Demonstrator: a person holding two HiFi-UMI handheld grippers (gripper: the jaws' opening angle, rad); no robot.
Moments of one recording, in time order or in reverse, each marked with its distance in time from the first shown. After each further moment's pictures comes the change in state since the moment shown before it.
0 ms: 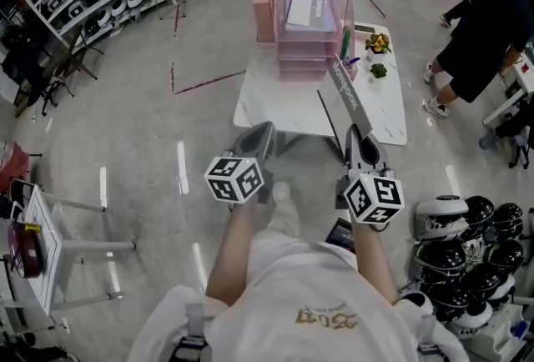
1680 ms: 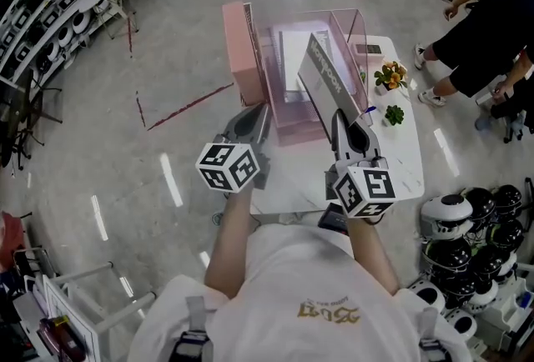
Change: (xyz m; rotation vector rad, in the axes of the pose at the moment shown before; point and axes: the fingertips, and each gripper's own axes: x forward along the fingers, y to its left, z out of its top) left arm 0.293 0.192 0.125 -0.017 0.068 -0.171; right arm 0.343 -0.031 0.014 -0.034 0.013 -0.115
